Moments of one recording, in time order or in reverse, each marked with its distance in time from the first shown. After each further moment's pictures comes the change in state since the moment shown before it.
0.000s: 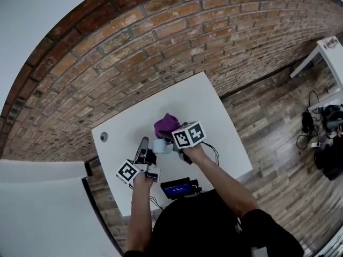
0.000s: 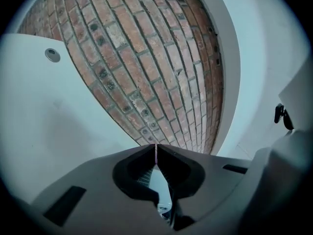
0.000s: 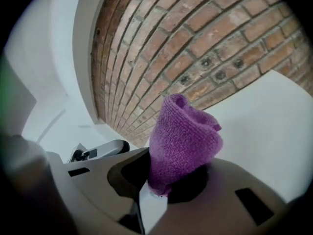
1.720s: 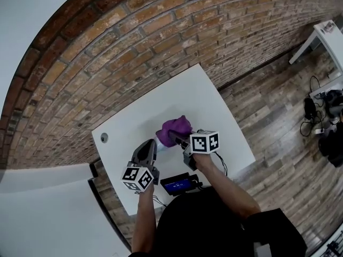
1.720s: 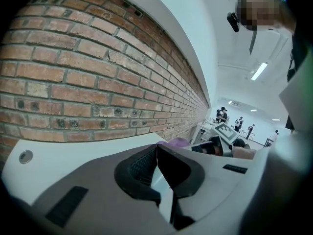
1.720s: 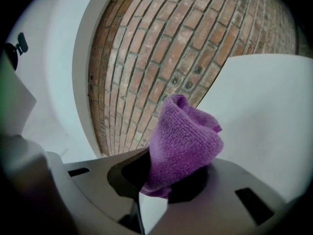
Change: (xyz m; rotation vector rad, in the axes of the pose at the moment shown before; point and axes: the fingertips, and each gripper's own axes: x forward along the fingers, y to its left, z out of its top) left arm -0.003 -0.033 -0.046 0.847 0.319 0.088; right arm -0.051 -0.016 -0.024 0.296 -0.310 0.050
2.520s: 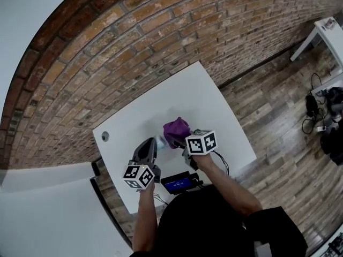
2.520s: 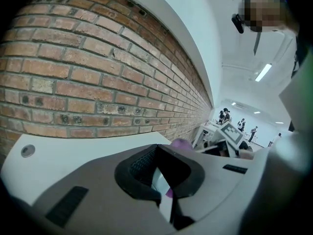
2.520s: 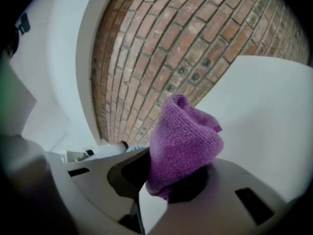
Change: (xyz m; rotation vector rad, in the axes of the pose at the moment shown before) left arm 0.001 0.006 -0.006 -0.029 -0.004 0.033; right arm 0.005 0.001 -0.022 -0.103 0.103 -0.009
